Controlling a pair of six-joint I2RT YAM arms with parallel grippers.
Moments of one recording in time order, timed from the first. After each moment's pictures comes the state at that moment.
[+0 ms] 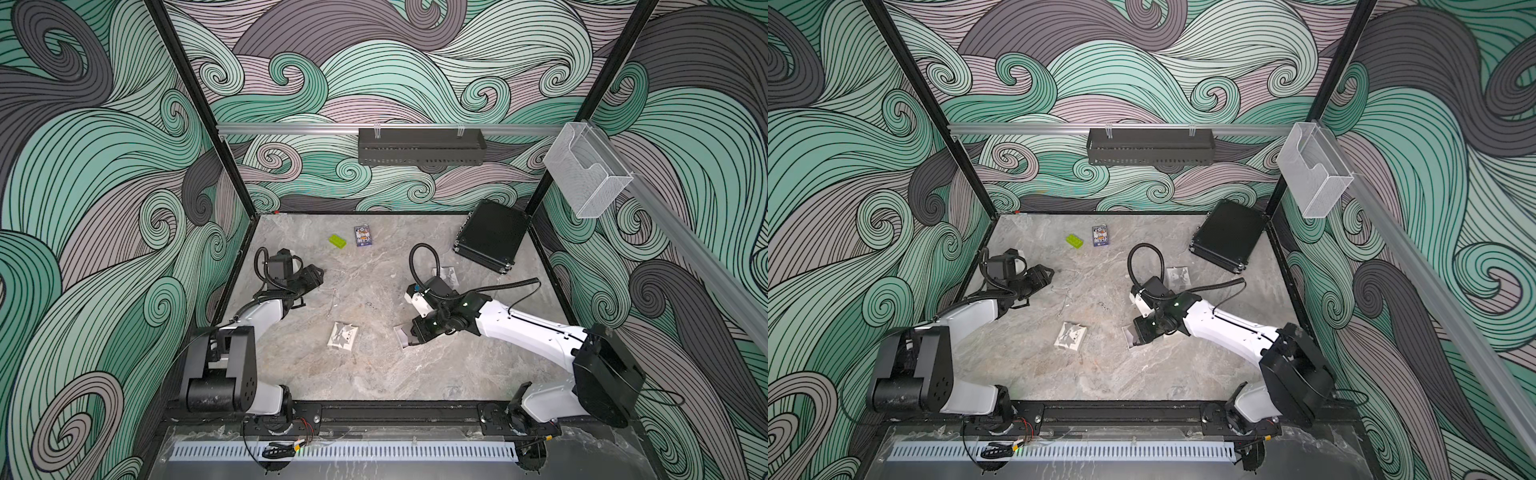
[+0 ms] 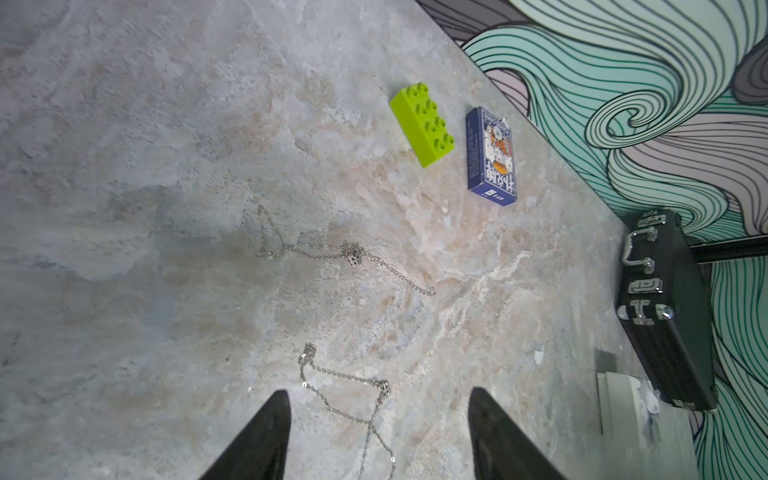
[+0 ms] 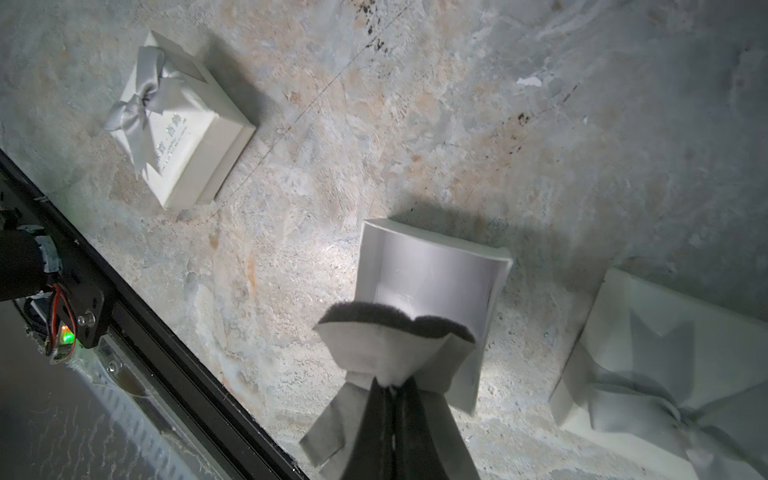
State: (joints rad) left arm 0.02 1.39 0.67 0.02 0.24 -0.54; right arm 0.81 1.46 0.90 -0.56 -0.22 0.30
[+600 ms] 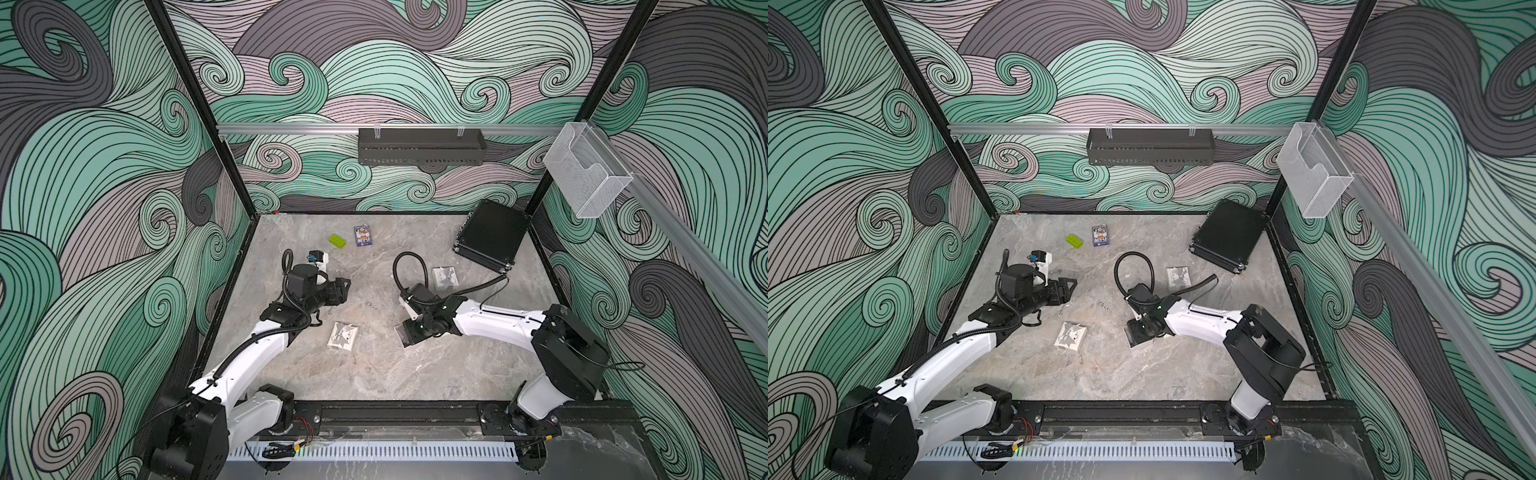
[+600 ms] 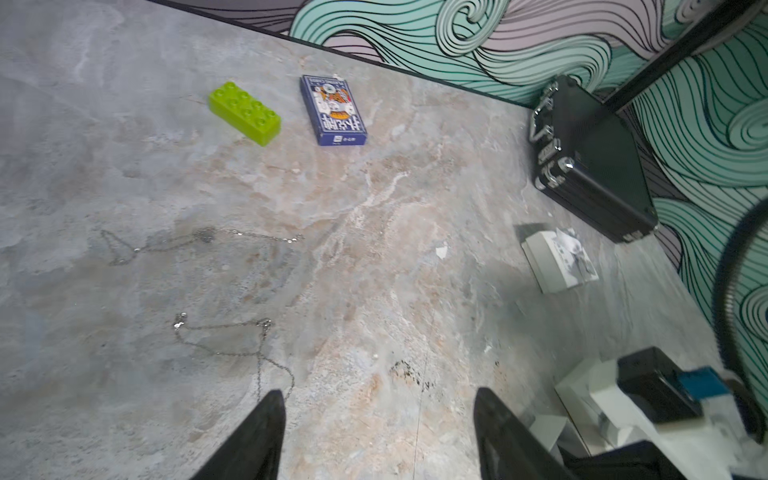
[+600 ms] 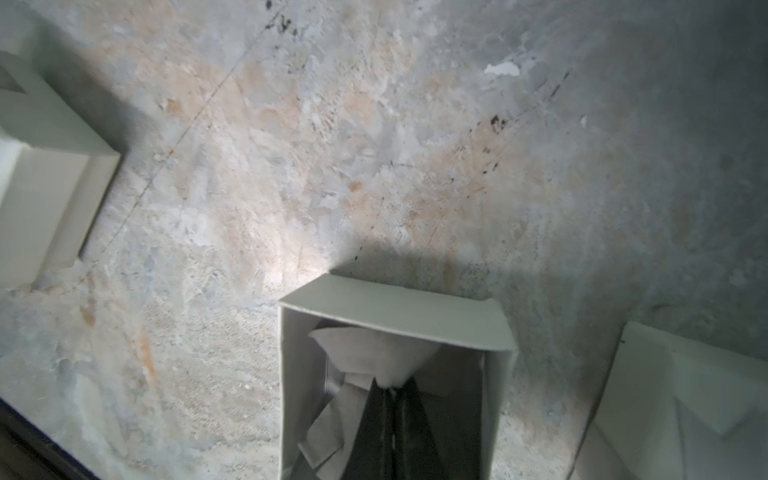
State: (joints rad) left arm -0.32 1.08 0.62 -0.13 0.13 -0.36; right arm 0.86 1.64 0.90 -0.45 -0.06 0.38
